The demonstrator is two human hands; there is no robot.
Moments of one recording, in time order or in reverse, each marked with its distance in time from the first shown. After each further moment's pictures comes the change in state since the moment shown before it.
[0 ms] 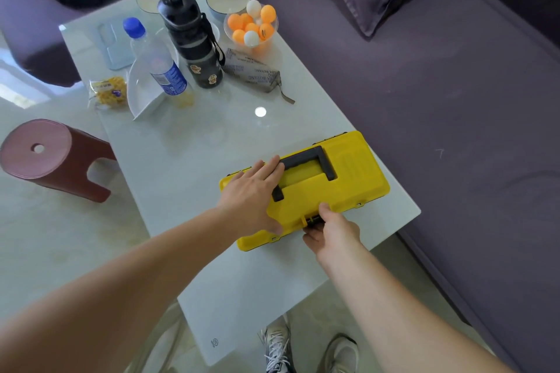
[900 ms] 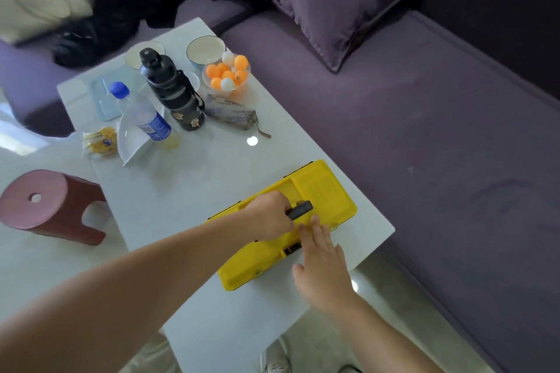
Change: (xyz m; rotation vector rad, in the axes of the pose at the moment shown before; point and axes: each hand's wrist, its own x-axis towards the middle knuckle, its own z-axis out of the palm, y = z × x) left_hand 0.029 0.081 -0.064 -0.340 -0.254 -0.181; right_hand -0.005 -0.003 -0.049 -1.503 -0.151 -0.854
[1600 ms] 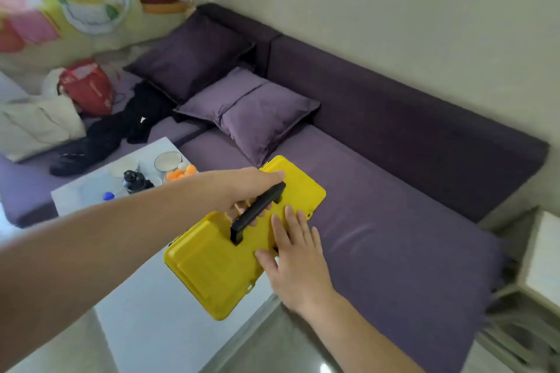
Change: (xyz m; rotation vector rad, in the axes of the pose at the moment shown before) left_hand -0.267 0.301 -0.152 -0.410 0.021 -0.005; right_hand -0.244 0.022 -0.282 -0.055 0.493 -0.233
